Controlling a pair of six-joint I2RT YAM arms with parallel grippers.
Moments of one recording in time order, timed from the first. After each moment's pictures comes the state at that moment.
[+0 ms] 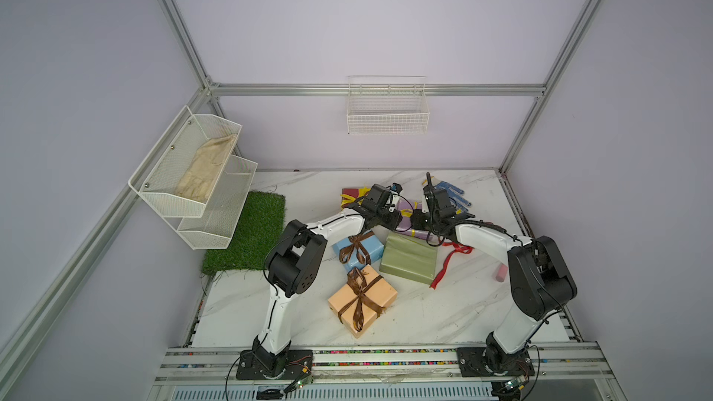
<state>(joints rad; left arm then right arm) -0.63 2.10 1.57 -0.20 0.20 -0.15 0.37 1.73 1.11 -0.17 -0.04 0.45</state>
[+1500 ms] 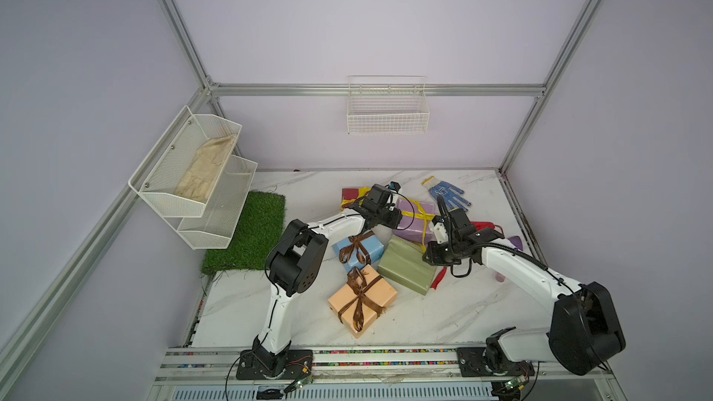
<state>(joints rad) -0.63 2.11 1.57 -0.17 0.19 -0.21 0.37 1.36 0.94 -0.70 -0.21 0.35</state>
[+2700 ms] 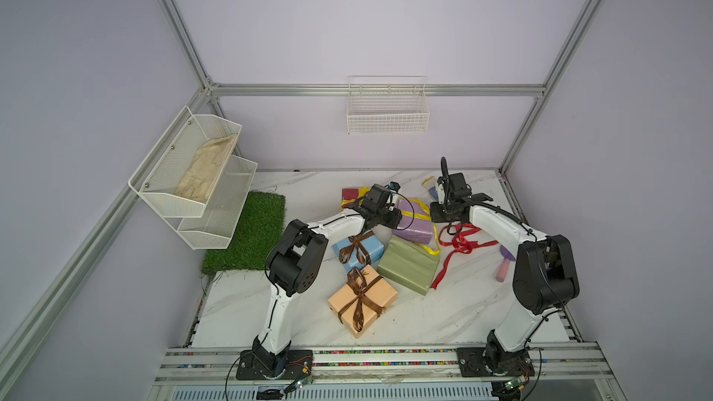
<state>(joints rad) -0.62 2.11 1.57 -0.16 0.19 -0.21 0.23 1.75 1.32 -0.54 0.03 0.16</state>
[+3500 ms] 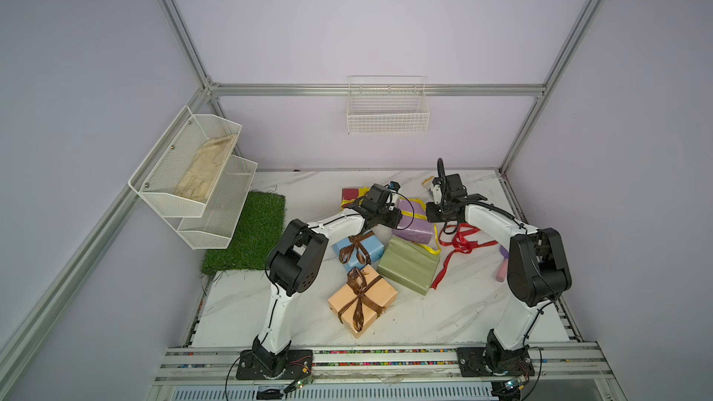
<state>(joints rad) -0.62 2.12 1.57 -0.16 0.20 -0.21 0.23 1.82 1.32 -0.47 -0.04 0.15</state>
